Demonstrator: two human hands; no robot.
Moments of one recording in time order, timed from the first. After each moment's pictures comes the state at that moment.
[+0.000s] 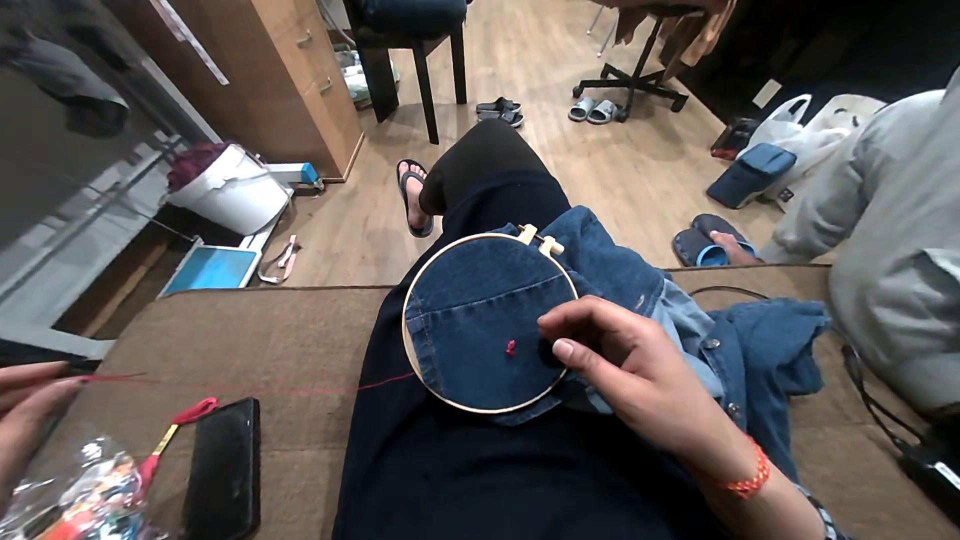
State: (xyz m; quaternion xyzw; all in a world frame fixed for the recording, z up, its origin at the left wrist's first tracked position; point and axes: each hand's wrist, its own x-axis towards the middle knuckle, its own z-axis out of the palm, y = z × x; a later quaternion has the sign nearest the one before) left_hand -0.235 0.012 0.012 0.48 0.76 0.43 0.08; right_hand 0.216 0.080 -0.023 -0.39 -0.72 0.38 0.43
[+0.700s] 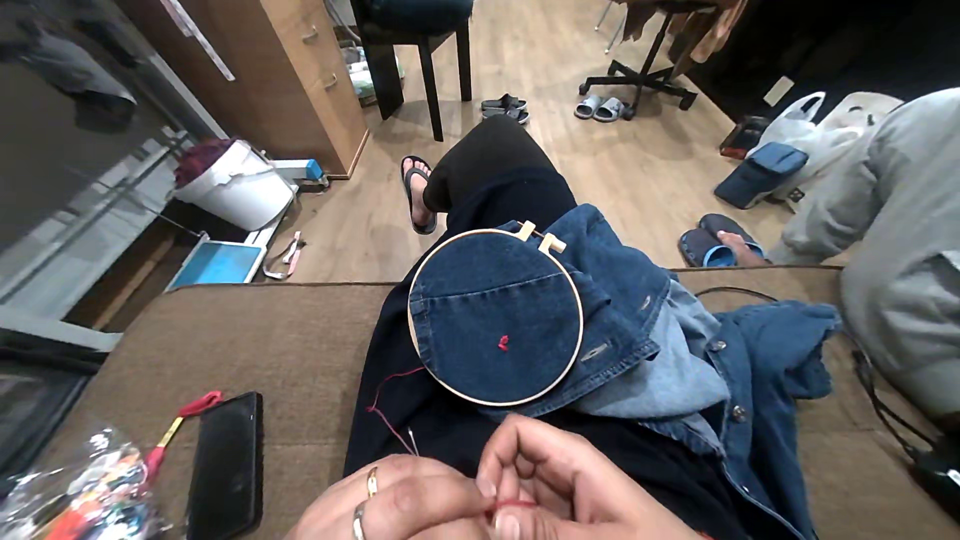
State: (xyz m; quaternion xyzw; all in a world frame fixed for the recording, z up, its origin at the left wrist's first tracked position) left_hand -0.056 -0.006 0.000 0.85 0.26 0.43 0.18; right_hand 0.174 0.018 -0.017 -0.21 -0.61 0.70 0.32
